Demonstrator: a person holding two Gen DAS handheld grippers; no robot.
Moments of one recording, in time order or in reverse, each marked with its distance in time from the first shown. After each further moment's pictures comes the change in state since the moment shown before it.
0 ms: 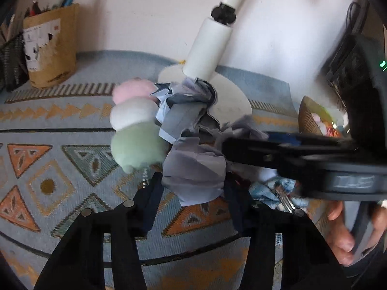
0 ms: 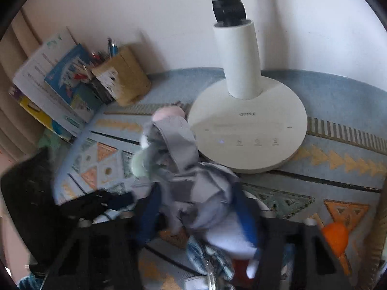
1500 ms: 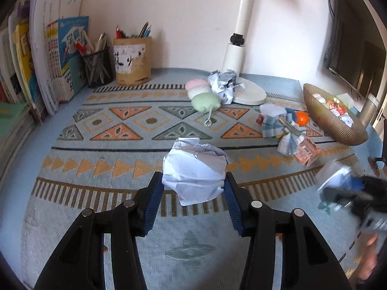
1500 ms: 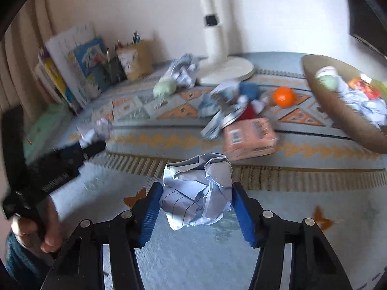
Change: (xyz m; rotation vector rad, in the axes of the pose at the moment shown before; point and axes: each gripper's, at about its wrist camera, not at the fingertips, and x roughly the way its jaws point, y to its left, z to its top) left arm -0.125 0.006 -0.111 0.068 -0.176 0.249; right arm -0.114 0.047 -0.193 0.065 -0.195 -0.142
